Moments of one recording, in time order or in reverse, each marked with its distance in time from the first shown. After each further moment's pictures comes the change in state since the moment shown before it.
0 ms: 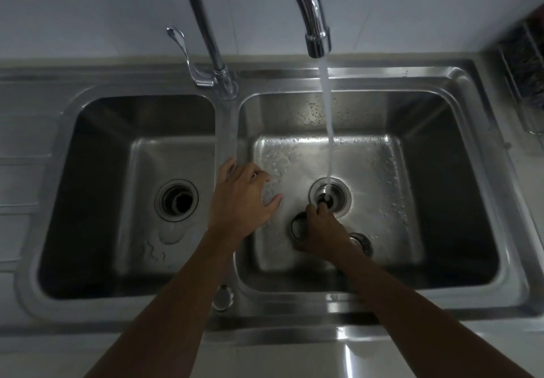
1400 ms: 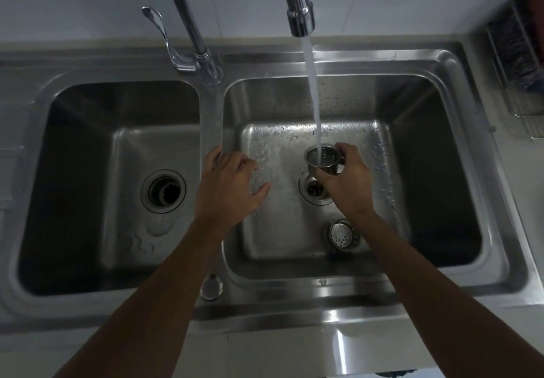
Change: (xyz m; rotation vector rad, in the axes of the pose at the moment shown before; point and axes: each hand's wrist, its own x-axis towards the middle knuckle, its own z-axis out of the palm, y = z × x) left_hand 0.000 -0.002 0.003 0.029 -0.017 -0.005; right_hand 0.010 0.038 -0.059 0.679 0.696 -0.030
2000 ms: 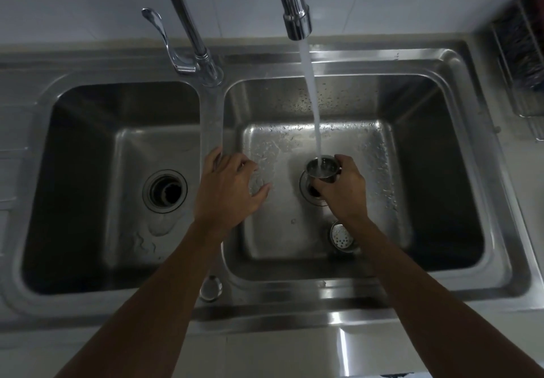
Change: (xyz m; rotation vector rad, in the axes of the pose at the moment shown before) left_hand 0.001 0.001 -0.005 0.022 -0.046 -0.007; right_hand -0.007 0.012 0.012 -0.034 -0.022 0.113
